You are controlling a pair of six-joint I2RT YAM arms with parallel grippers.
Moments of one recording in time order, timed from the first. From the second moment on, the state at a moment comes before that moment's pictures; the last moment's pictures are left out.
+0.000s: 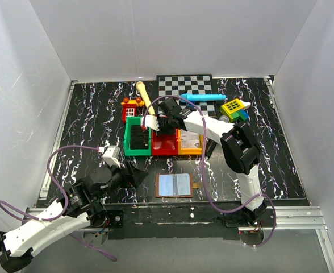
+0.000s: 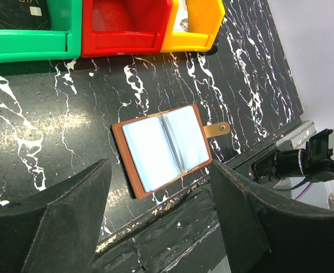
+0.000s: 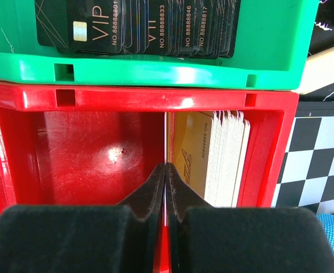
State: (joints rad) left arm -0.96 0.32 0.42 -0.47 -0.24 -0.78; right arm 0.77 2.06 1.62 -0.51 -0.24 -0.93
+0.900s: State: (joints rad) left arm -0.96 0.32 0.42 -0.47 -0.24 -0.78; right arm 0.77 2.09 1.67 -0.52 -0.16 -0.91
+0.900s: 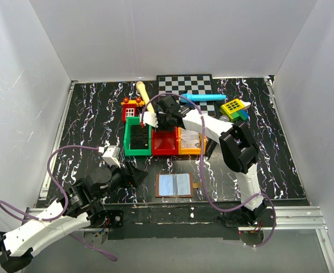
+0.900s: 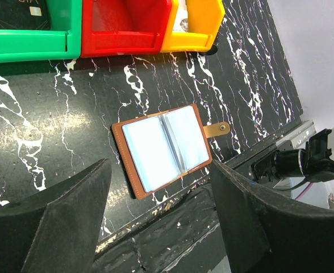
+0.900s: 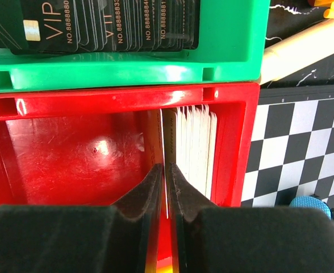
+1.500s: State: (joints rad) left arm -0.96 0.33 0.42 -0.46 -0.24 -0.78; right arm 0.77 2.10 1.71 -0.51 -0.10 -0.89
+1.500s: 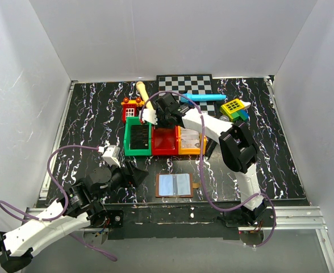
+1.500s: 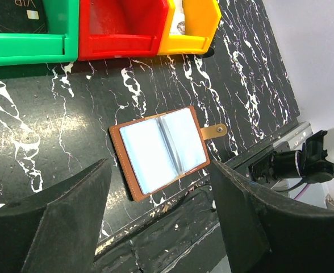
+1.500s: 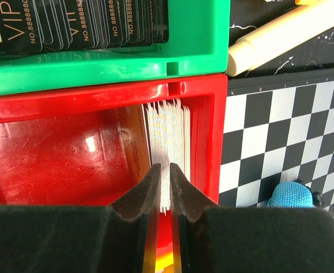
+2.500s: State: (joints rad) left arm -0.96 0.52 0.41 -0.25 -0.14 -0.77; right arm 0.78 1.11 0.98 -0.50 0.20 0.23
